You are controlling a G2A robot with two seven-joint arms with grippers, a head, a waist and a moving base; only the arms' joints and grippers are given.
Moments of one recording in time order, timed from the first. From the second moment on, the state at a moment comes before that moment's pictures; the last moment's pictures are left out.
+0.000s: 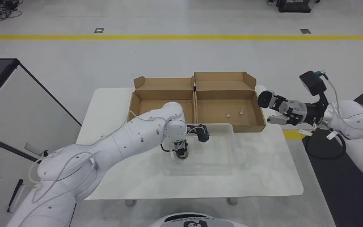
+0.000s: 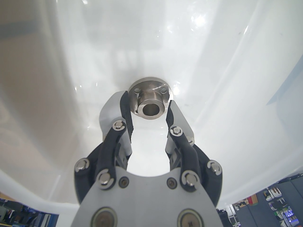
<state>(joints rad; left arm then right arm) 0.52 -1.33 -0.17 -1.22 0.50 -0.49 -1.33 -1.21 -0.48 1.21 -1.58 0.39 -1.01 0.81</state>
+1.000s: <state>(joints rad) 0.45 -1.31 -0.17 -1.33 0.45 -0.44 -1.38 -1.21 -0.48 1.21 -1.58 0.39 -1.01 0.81</state>
